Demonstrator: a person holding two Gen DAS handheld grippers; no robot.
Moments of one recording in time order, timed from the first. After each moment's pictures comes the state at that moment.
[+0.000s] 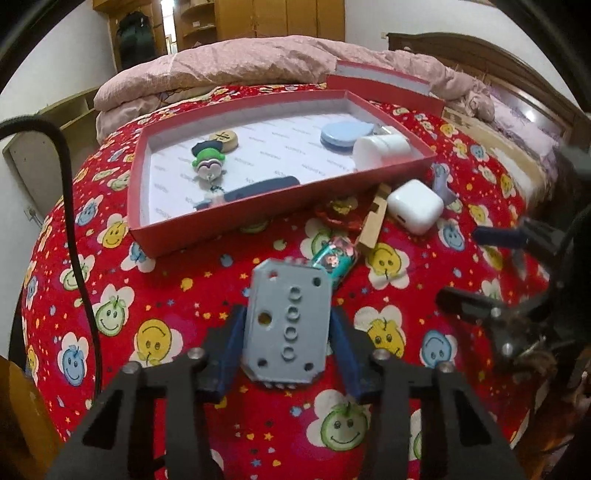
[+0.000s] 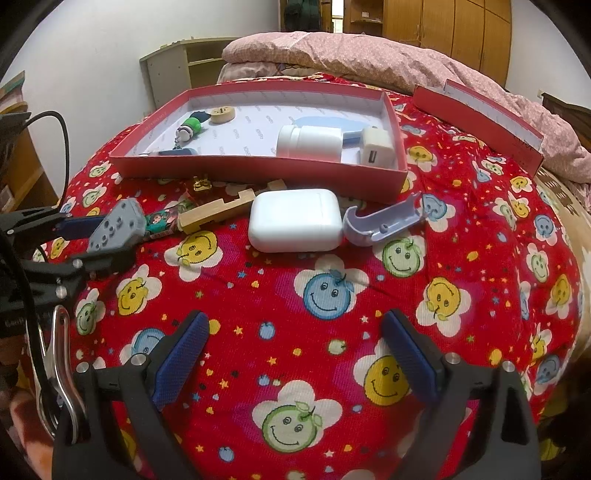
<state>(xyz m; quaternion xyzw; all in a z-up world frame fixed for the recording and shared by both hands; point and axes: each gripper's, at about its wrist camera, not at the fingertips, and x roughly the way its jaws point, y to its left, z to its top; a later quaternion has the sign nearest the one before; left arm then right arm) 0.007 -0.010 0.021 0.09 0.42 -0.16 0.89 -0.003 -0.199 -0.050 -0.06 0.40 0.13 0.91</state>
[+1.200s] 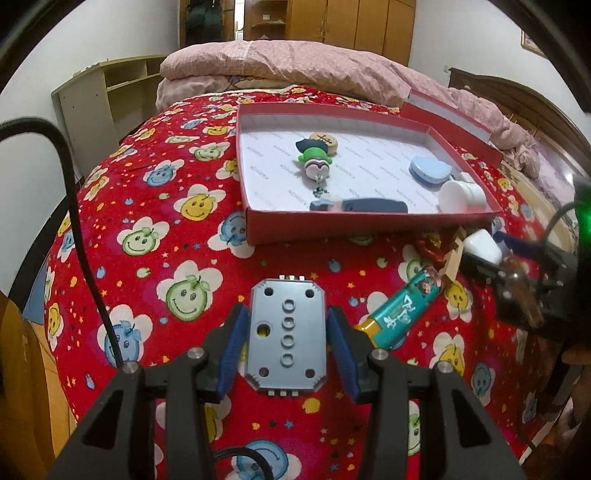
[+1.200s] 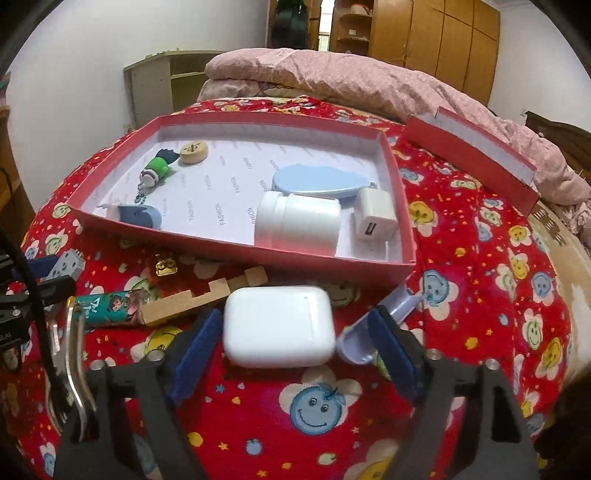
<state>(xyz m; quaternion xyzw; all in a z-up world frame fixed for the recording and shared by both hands) 0.020 0.049 0.022 0.00 0.42 -0.07 0.90 0.047 -0.183 -0.035 -0.08 0.36 0.08 0.93</state>
